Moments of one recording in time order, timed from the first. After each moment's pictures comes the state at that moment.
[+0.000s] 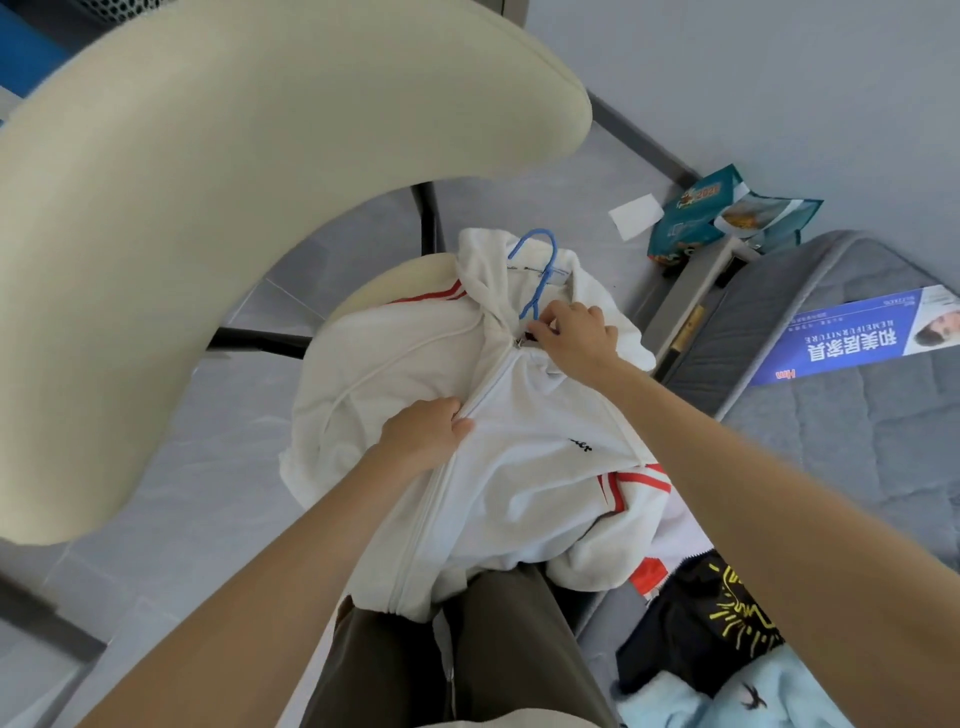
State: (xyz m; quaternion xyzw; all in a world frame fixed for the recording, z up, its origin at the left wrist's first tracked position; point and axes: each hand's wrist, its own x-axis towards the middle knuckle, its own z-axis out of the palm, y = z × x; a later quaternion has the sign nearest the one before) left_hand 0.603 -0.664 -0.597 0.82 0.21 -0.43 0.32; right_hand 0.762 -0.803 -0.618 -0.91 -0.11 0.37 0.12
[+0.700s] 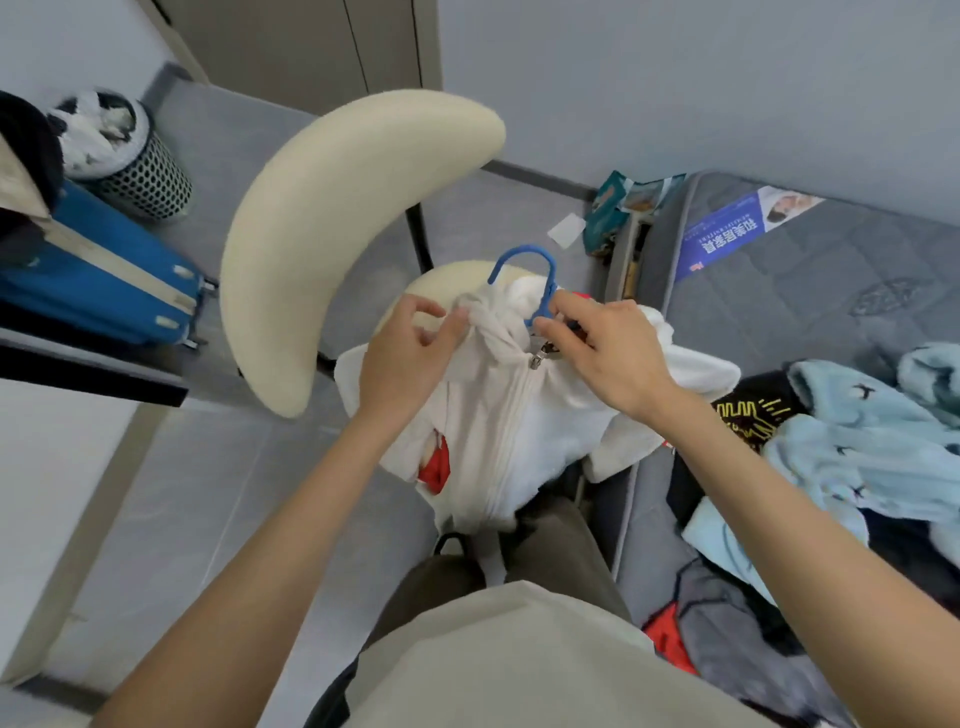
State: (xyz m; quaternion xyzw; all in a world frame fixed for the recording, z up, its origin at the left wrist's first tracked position) left_hand 0.485 -0.632 -0.395 0.84 0.22 -0.03 0.50; right_hand 0.528 -0.836 -0.354 -0.93 -0.21 0.08 0.31
